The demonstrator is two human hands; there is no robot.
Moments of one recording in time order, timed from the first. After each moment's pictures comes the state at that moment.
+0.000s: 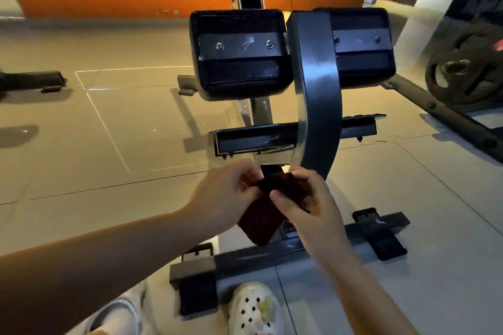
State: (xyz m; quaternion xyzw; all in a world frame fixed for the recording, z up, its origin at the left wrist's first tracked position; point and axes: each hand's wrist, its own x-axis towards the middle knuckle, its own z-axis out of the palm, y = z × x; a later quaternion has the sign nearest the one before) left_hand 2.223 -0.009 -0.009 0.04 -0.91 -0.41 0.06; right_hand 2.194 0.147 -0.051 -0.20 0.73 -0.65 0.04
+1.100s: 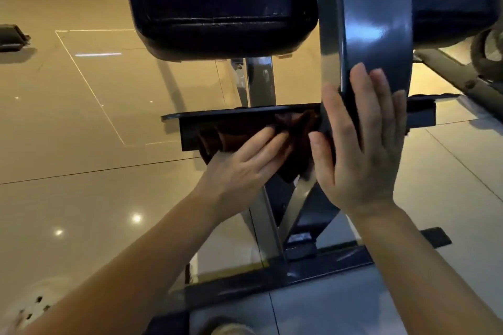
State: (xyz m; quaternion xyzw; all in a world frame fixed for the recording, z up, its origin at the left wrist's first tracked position) left_hand 2.060 -0.040 -0.159 -0.21 -0.91 0.10 0.34; right_hand 2.001 0.145 -0.111 -0.33 0.79 -0.16 -0.50
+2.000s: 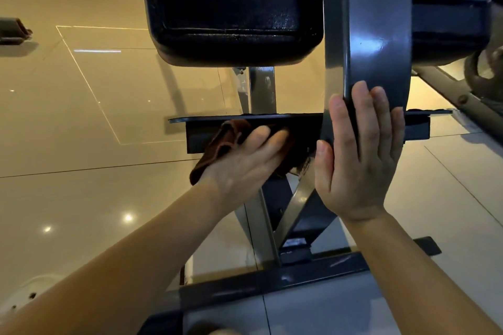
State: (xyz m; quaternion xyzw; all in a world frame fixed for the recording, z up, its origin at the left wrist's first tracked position) left_hand 2.059 -0.033 -0.129 -0.15 -0.90 0.22 0.34; right_hand 1.991 0.146 -0.120 -0.33 0.76 -0.17 -0.53
